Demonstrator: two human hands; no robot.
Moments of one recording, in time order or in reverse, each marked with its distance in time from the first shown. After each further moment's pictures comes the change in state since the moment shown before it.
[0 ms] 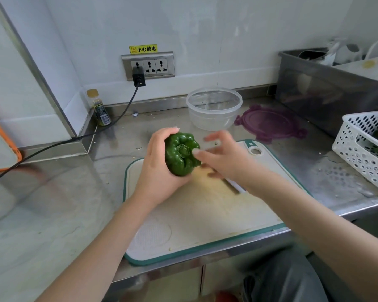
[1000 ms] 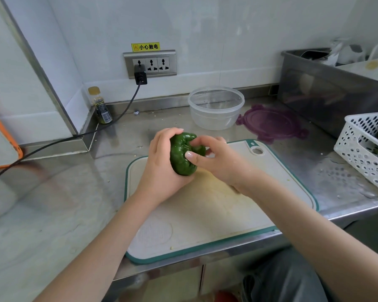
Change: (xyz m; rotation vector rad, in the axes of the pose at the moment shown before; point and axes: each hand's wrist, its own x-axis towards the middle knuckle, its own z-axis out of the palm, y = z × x) left_hand 0.003 -0.004 0.005 0.084 -0.015 0.009; right_hand 0.012 0.009 0.013 -0.148 -0.050 -0.149
